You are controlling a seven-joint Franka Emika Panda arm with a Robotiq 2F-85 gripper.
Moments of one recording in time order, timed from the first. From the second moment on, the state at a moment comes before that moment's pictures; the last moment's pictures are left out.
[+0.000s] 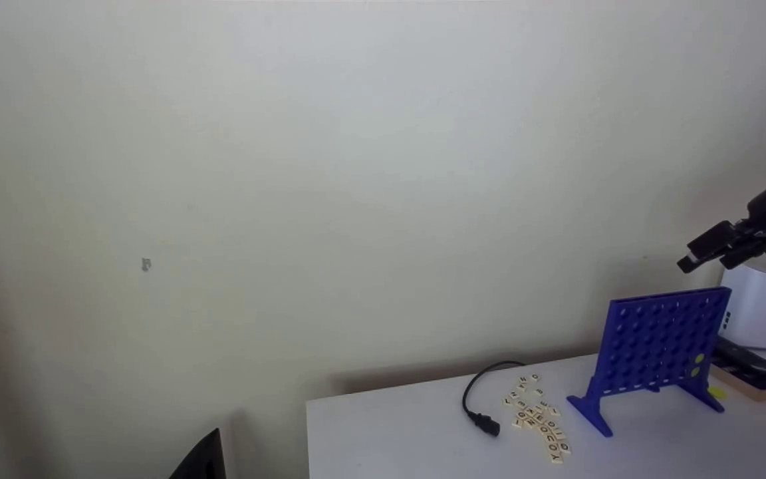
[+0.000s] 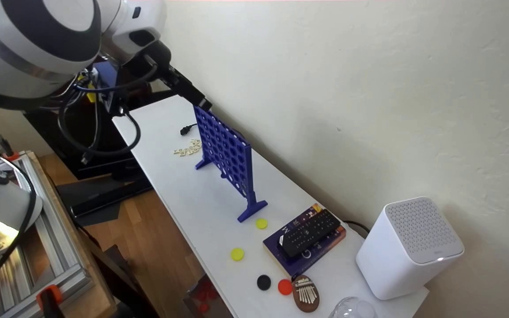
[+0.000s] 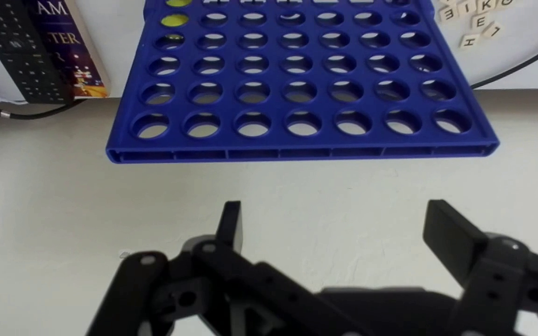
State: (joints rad) arm -0.65 -0.09 -0.10 -2.73 -1.47 3.50 0.95
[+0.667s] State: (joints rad) arm -0.66 -0.09 -0.11 -2.73 -1.70 3.48 1.11
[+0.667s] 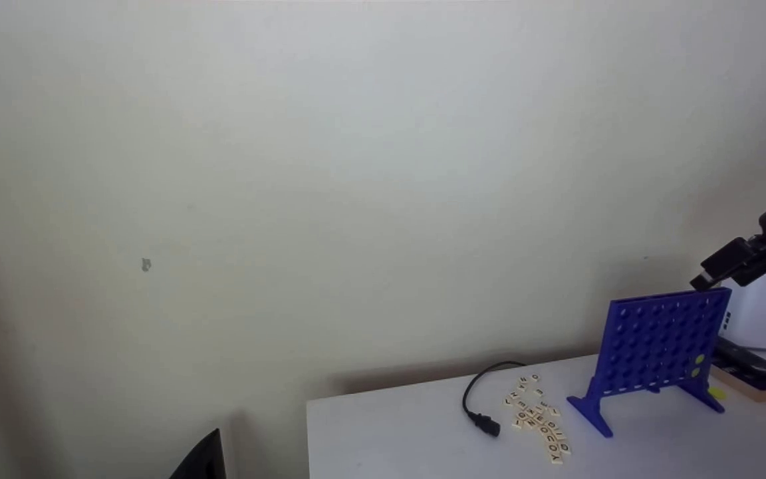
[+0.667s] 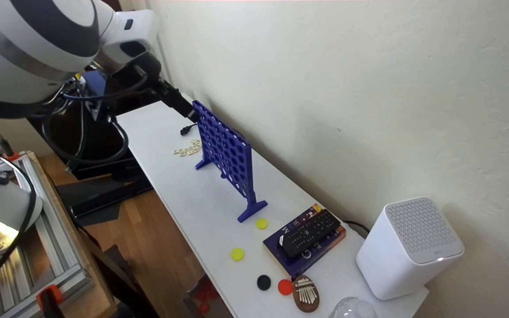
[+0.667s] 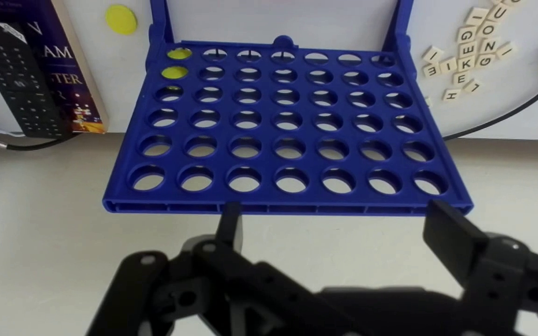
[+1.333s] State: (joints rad) arm -0.76 -0.09 -0.11 -2.63 -2.15 3.50 1.50
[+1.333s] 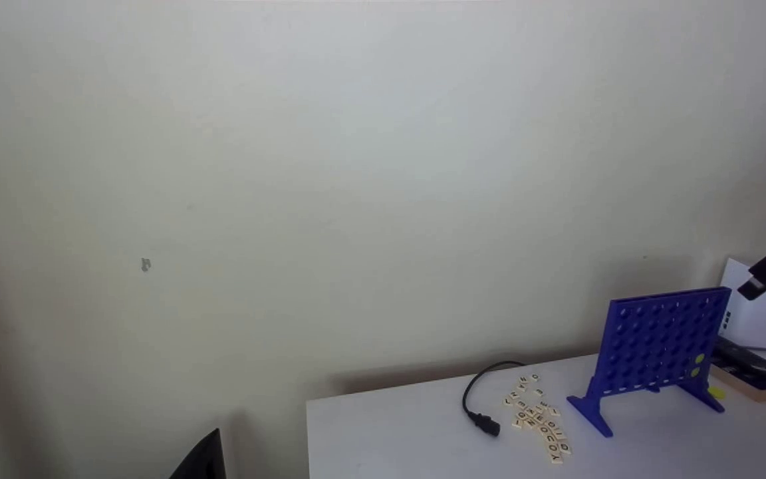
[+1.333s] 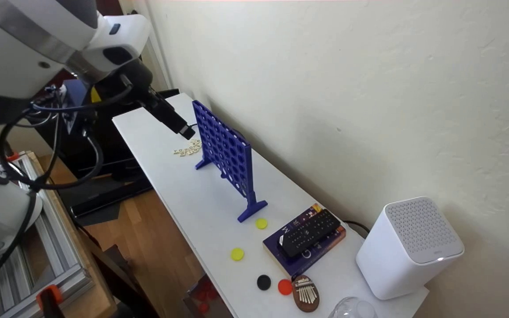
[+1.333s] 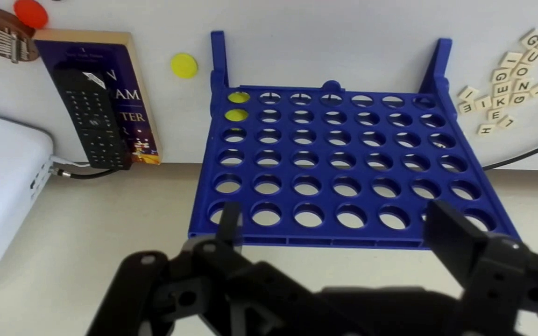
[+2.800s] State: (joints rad) arm -1.45 -0.26 0.62 -2.42 -2.52 3.83 1.96
